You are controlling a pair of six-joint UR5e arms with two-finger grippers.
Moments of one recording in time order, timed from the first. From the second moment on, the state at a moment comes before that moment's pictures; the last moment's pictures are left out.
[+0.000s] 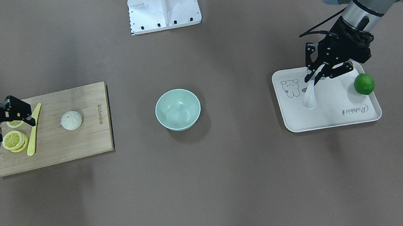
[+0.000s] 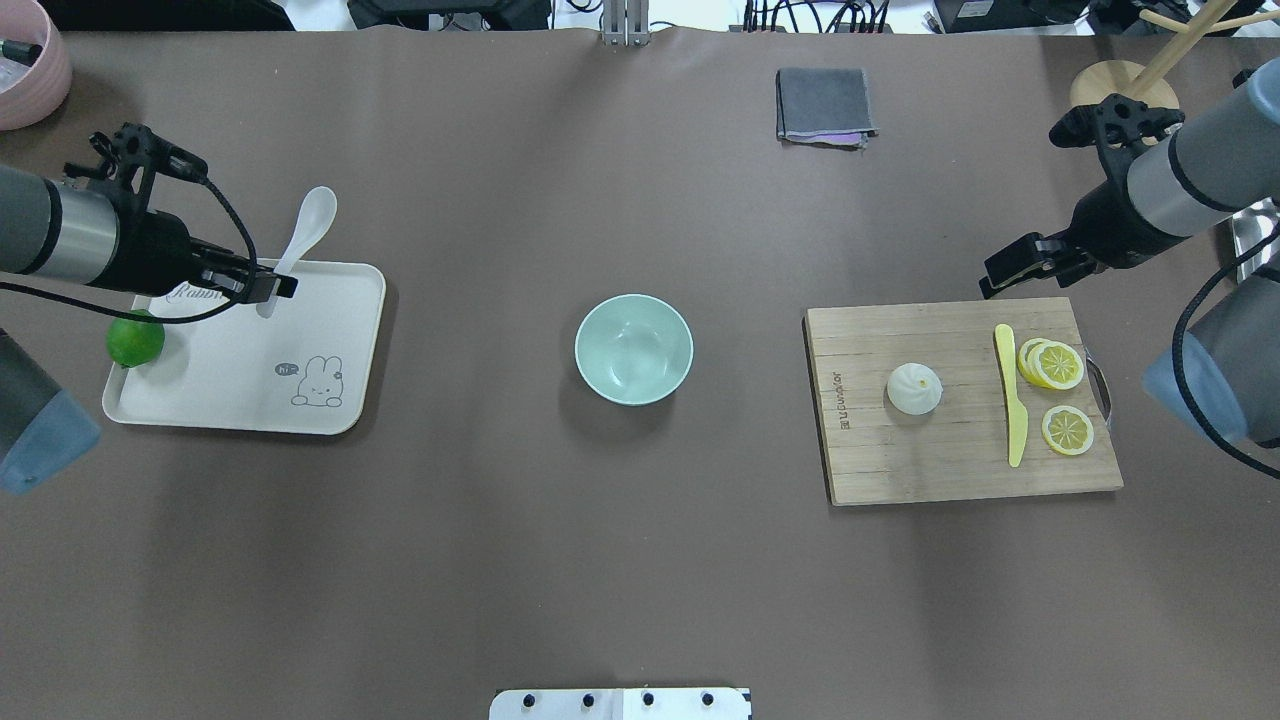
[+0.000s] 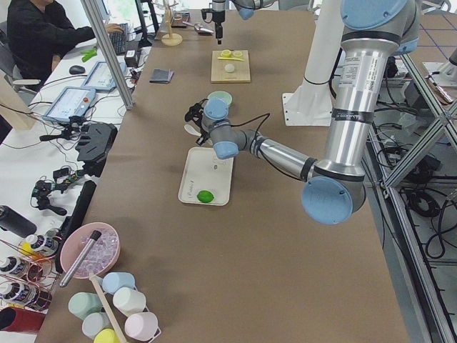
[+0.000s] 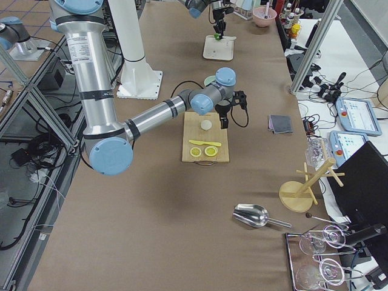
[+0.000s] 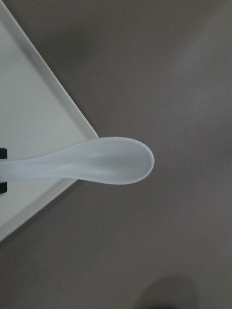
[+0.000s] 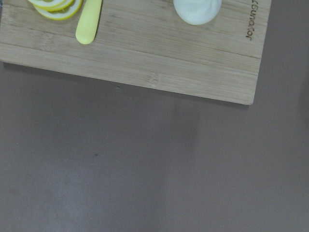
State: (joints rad) left arm -0.90 -1.75 -1.75 -2.39 -2.16 -0.79; right arm 0.97 -1.40 1.86 -1.36 2.24 0.67
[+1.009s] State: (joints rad) left arm -0.59 -2.06 -1.82 -2.02 -1.81 -1.20; right arm 0.63 -1.36 1.86 -1.34 1.94 1.00
